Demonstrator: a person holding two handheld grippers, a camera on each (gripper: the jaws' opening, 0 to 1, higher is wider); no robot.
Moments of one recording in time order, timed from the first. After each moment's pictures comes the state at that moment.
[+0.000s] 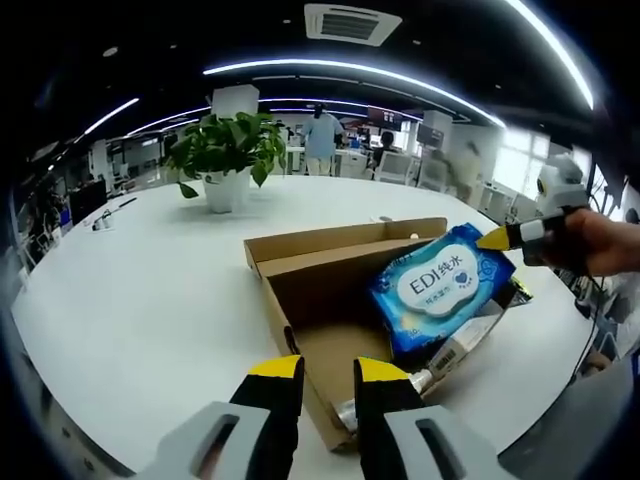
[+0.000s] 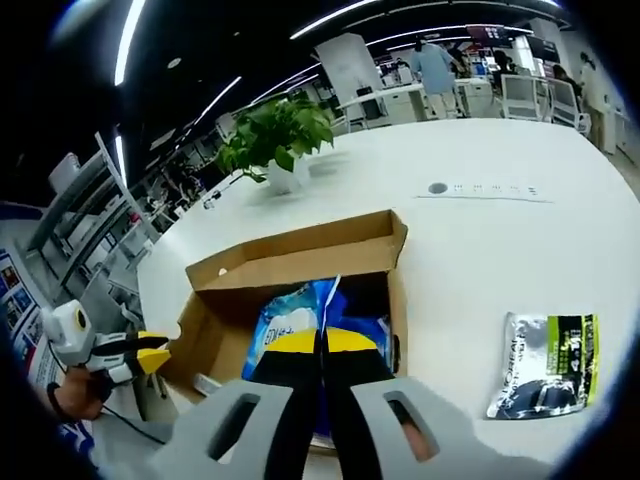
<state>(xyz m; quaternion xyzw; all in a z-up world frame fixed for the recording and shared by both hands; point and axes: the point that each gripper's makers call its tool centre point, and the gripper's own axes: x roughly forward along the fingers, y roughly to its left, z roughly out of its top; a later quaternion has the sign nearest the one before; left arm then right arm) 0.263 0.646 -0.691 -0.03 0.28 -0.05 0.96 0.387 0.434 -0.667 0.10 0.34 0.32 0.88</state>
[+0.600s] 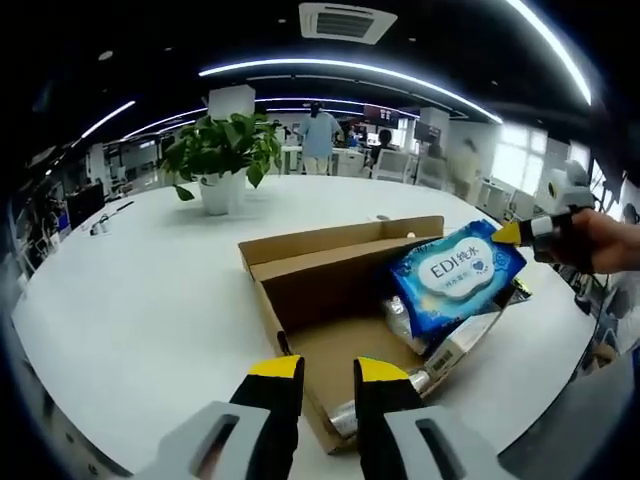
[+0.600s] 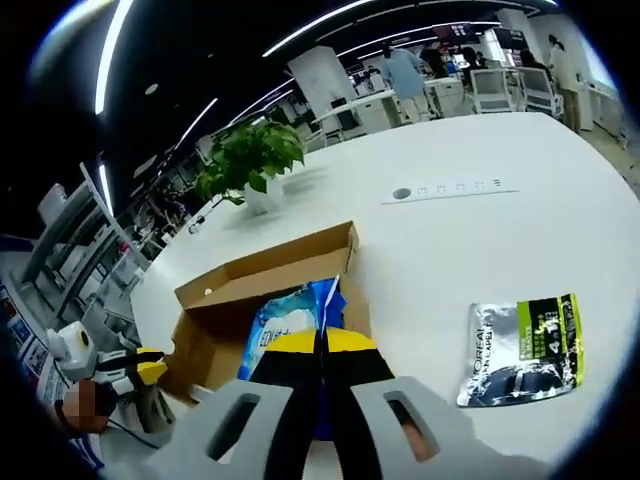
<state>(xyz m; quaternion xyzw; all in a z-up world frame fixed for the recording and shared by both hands) 0.266 0.635 -0.687 -0.03 0.28 -0.07 0.96 0.392 0.392 -0.665 0.14 0.33 0.28 0.89</state>
